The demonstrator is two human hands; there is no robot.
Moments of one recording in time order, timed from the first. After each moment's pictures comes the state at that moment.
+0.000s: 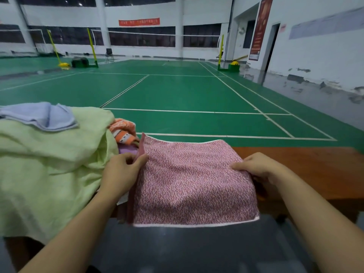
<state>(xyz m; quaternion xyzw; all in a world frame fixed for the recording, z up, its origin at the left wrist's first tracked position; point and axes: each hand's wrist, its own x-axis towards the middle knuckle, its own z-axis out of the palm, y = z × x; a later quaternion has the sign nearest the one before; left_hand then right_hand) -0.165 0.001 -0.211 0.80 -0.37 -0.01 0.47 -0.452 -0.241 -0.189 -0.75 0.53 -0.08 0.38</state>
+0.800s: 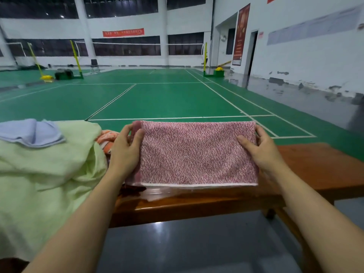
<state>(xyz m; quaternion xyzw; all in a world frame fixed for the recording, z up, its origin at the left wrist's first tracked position) -0.174 -0.053 -0.163 0.69 -0.44 0.00 0.58 -0.488 -0.238 -0.166 -0.69 0.33 -0.46 0.45</state>
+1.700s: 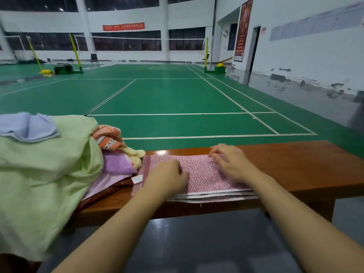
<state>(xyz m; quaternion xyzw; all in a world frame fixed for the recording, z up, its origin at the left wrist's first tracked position) -0.271 -0.069 -0.193 0.83 -0.53 -0.05 0.17 -0.442 -0.220 -0.197 -0.91 0.35 -0.19 0.13</state>
